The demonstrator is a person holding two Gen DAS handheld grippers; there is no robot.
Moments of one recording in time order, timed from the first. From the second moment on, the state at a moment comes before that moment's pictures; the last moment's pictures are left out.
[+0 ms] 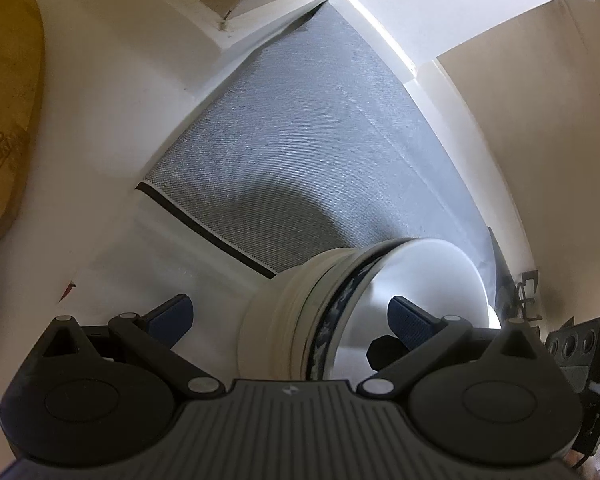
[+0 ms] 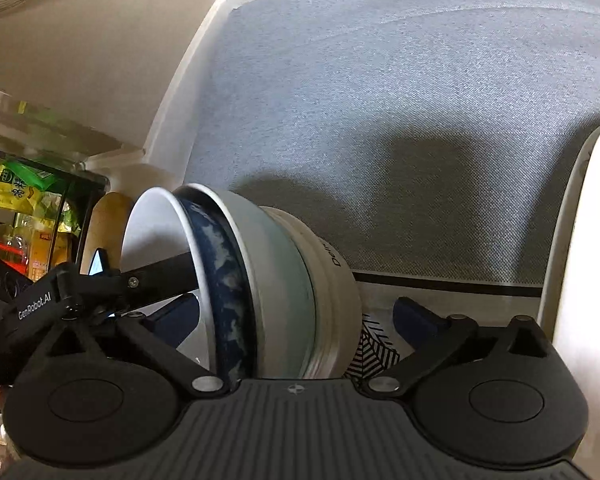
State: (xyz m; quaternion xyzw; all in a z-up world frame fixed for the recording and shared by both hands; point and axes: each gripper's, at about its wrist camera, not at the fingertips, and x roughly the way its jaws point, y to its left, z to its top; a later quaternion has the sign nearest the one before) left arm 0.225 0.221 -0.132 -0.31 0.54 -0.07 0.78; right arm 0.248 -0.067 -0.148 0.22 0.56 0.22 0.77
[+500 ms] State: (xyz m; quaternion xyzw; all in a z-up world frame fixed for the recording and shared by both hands) left arm 0.229 0.209 -0.130 -0.29 0.54 -0.07 0.79; right arm 0.251 -0.067 -0.149 0.22 0.56 0.23 0.76
